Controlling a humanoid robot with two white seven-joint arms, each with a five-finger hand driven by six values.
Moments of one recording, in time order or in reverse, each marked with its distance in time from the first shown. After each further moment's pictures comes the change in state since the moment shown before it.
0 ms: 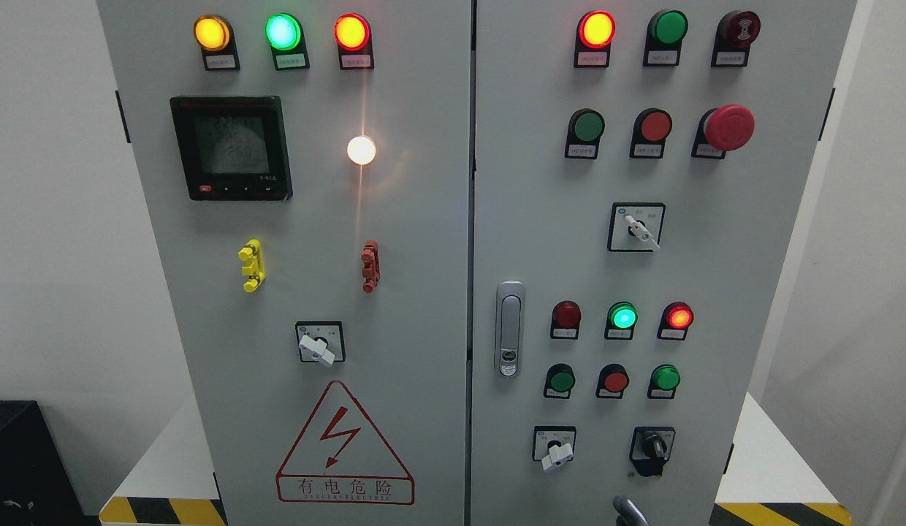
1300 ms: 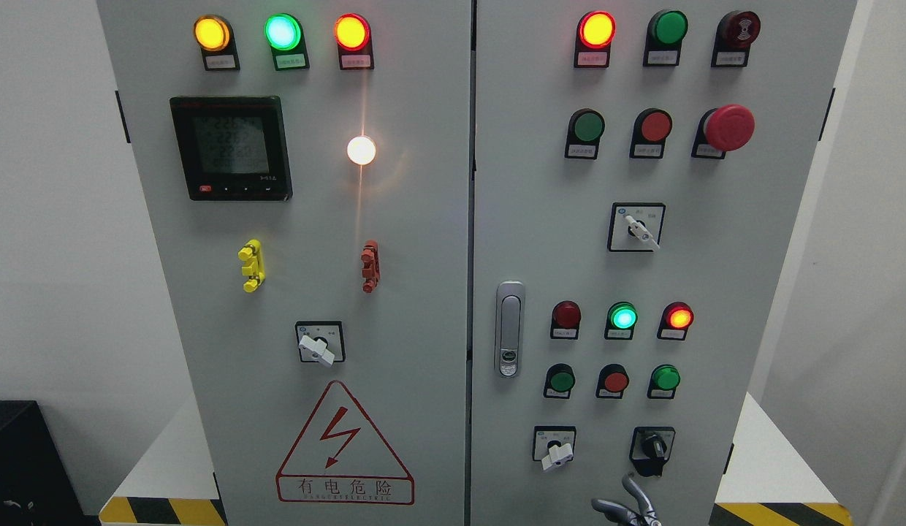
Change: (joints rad) left arm 0.000 0.000 0.000 0.000 0.000 0.000 0.000; right arm -0.057 0.000 -0.006 -0.001 0.351 -0.042 -0.048
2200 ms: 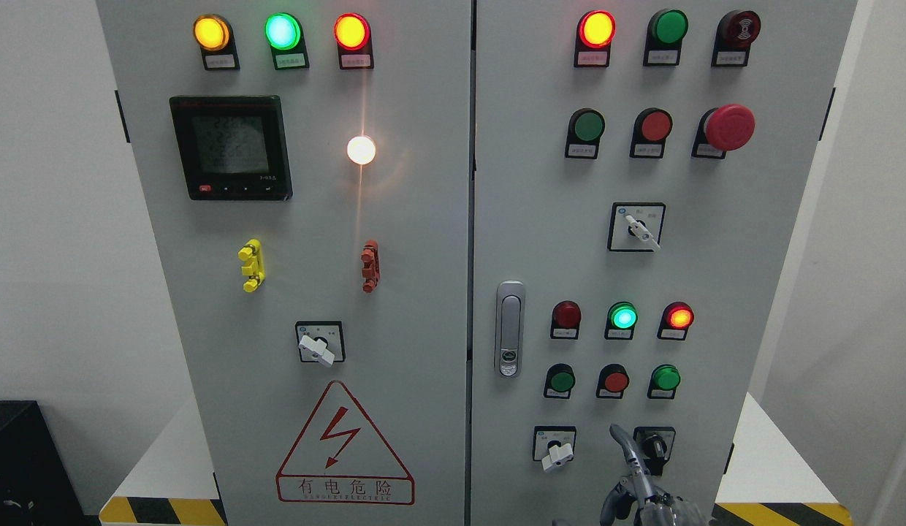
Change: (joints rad) left arm 0.000 0.000 0.000 0.000 0.000 0.000 0.000; right arm -0.165 0.003 -0.097 0.114 0.572 -0.096 -0.093
